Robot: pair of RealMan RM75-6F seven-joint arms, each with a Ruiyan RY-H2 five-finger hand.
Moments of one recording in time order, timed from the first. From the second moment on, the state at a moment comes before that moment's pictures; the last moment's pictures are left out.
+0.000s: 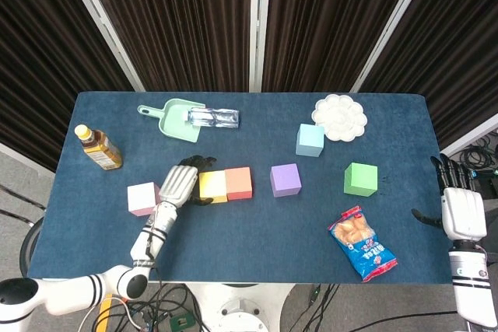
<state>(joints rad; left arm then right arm) -0.68 -1.78 -0.24 -1.35 1.16 1.06 0.14 0.19 -1.20 0.18 -1.55 -1.31 1.38 -0.05</state>
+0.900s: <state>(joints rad) -0.68 -1.81 -0.24 -1.31 1.20 1.09 0.13 0.19 -1.21 0.18 -1.54 -1.30 1.37 -0.04</state>
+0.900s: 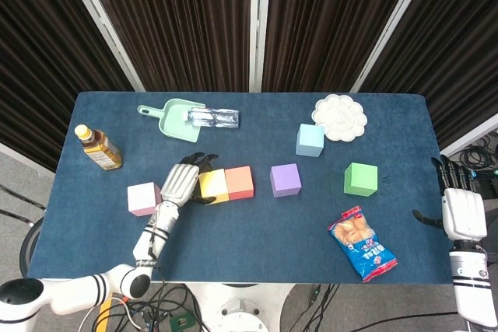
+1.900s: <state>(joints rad) -0.68 -1.82 -0.24 -1.29 1.22 1.09 0.12 0.19 -1.21 0.17 -1.53 -1.29 1.36 -0.04</state>
